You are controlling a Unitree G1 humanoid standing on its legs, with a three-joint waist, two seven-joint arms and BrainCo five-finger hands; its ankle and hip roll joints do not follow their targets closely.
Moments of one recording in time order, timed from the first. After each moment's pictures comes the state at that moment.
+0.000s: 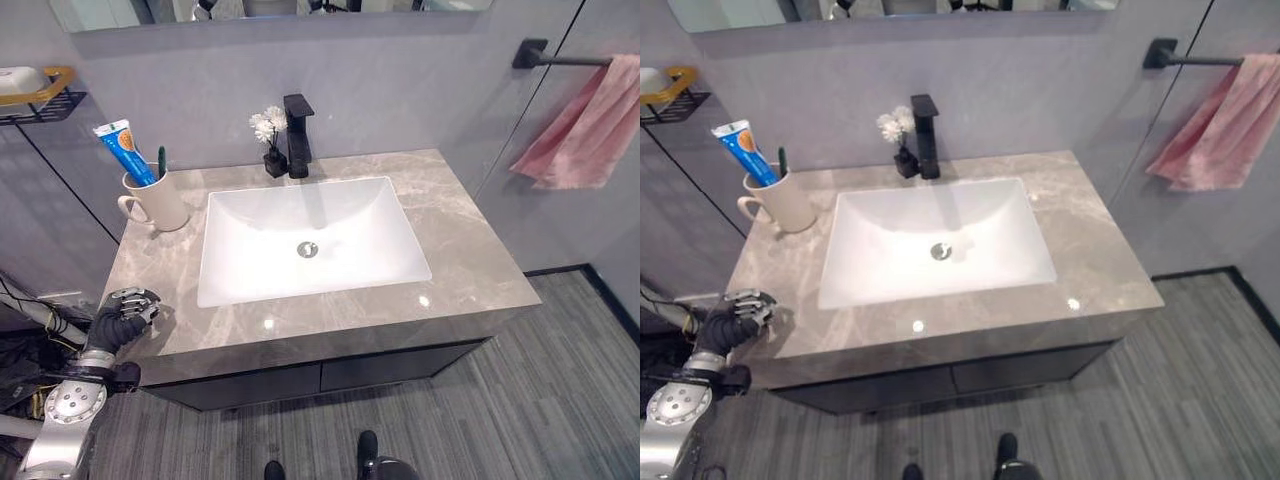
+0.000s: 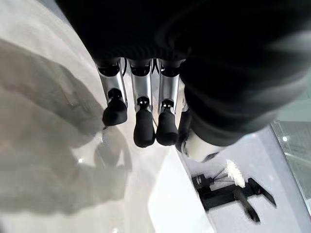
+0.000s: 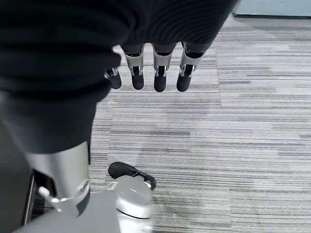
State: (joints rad) left arm 0.17 0.67 0.10 0.15 -0.34 -0.19 0.02; right arm 0.09 -0.32 0.14 1.27 0.02 -0.06 -0.06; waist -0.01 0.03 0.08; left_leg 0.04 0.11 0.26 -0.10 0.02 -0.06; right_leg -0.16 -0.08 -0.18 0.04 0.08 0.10
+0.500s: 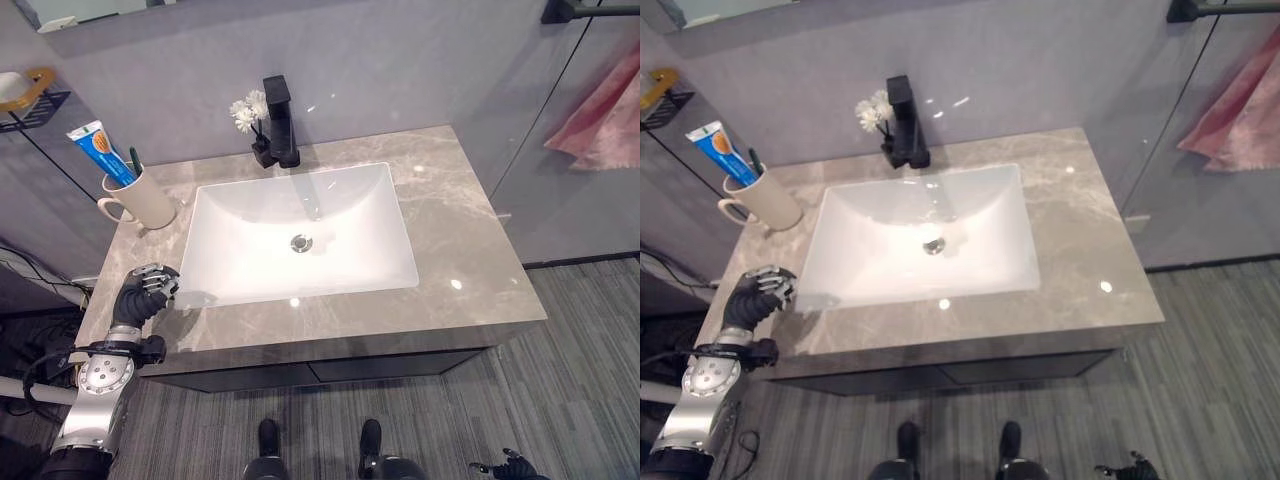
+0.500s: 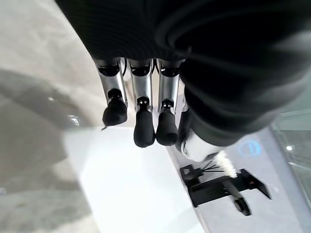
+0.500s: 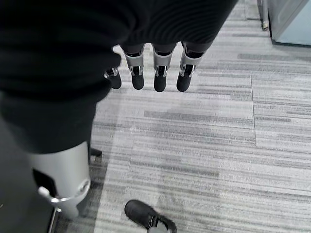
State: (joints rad) left arm 0.02 0.62 0.06 0.21 -0.36 -0.20 0.04; right arm 0.03 -0.43 0.12 1.25 0.04 -0.07 -0.11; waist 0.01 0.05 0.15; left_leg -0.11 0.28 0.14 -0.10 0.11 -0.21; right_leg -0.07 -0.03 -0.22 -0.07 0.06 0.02
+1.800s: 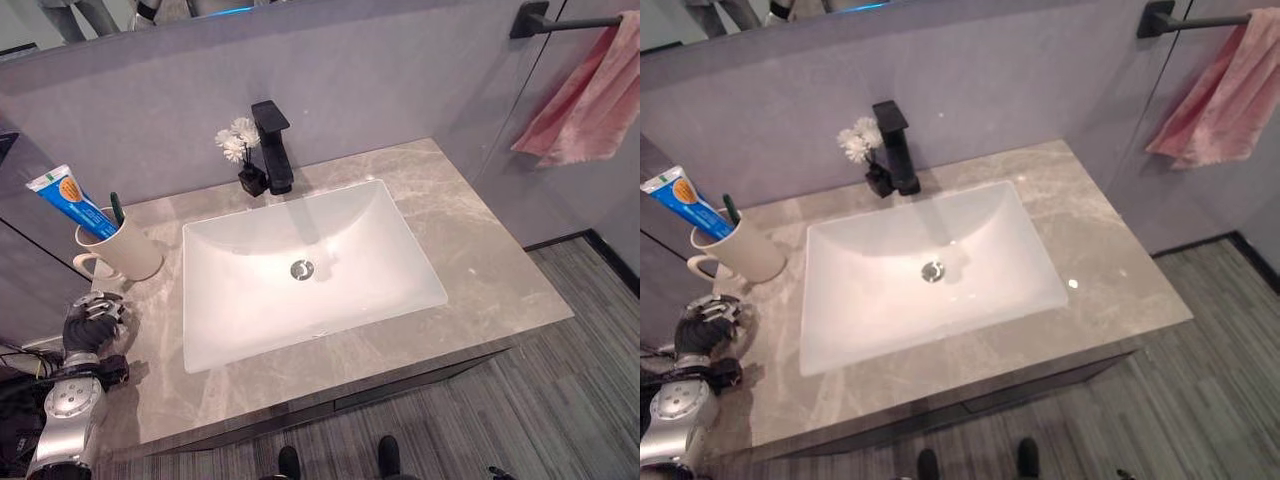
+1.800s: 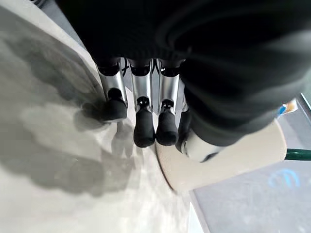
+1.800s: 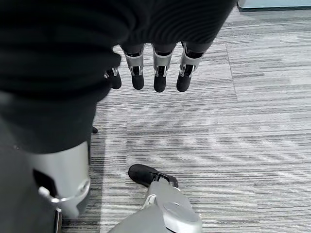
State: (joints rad) left arm 0.02 0.64 0.19 0.41 -0.40 -0.22 0.16; right arm 0.10 -0.38 0.16 1.20 0.02 -0.07 -0.07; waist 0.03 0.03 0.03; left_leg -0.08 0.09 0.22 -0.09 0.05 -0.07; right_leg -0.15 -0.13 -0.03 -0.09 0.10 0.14
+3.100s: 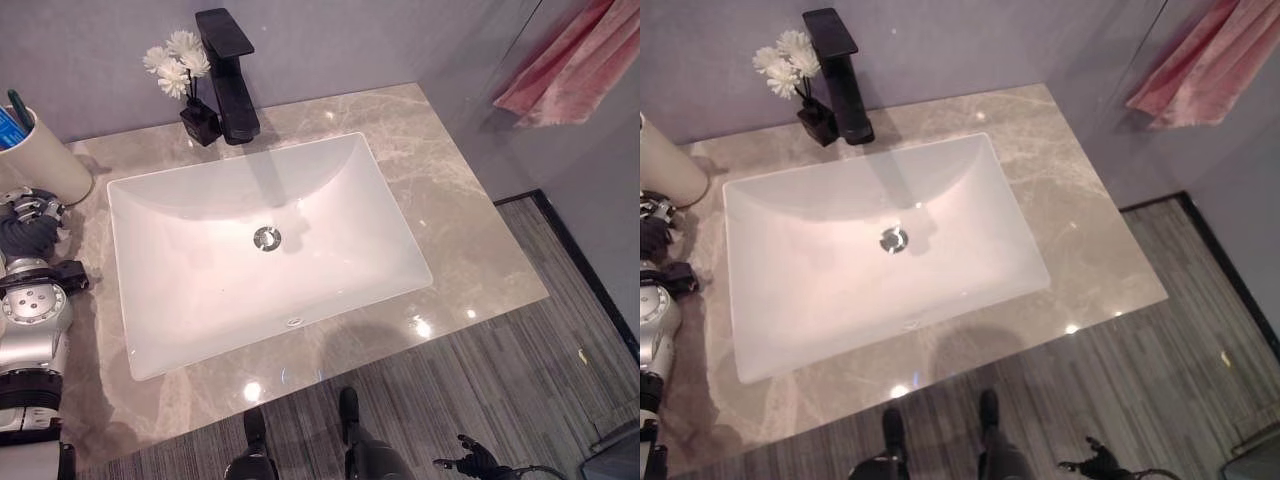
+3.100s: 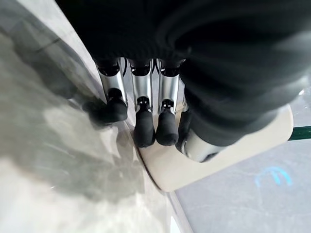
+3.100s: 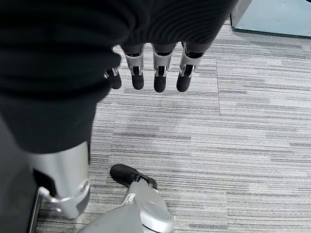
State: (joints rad) left arm -0.35 0.86 0.13 0.55 -0.38 -0.22 0.32; right arm 0.06 -0.37 0.29 1.10 0.02 -0.08 -0.06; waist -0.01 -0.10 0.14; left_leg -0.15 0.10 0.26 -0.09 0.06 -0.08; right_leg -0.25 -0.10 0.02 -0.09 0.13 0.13
